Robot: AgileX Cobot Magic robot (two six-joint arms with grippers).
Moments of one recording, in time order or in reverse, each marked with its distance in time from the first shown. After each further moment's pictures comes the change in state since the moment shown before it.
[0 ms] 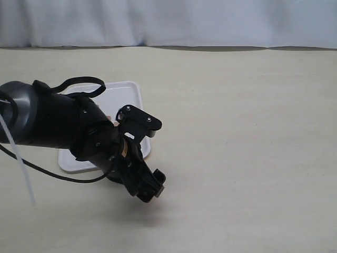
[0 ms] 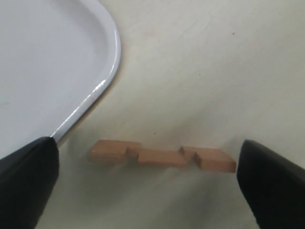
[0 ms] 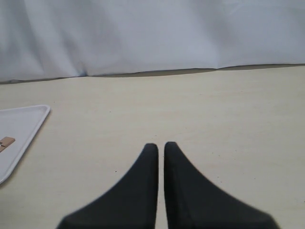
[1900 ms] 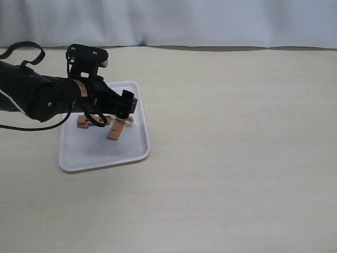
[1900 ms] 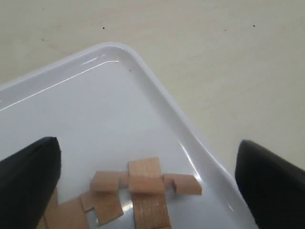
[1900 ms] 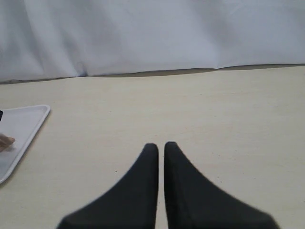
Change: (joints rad) left arm 0.360 0.025 -0.002 0.026 -0.547 0.043; right arm 0.000 0.000 0.000 0.000 0.000 0.000
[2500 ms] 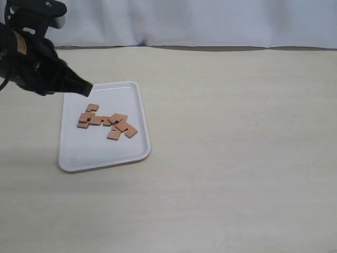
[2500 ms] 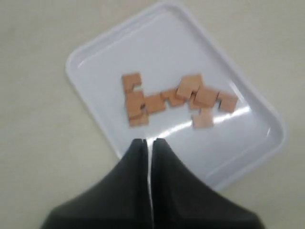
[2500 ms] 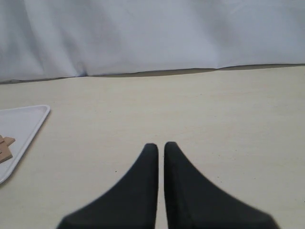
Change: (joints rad) left arm 0.000 -0.437 -0.080 0.102 0.774 0.024; right arm 0.000 0.000 0.000 0.000 0.000 0.000
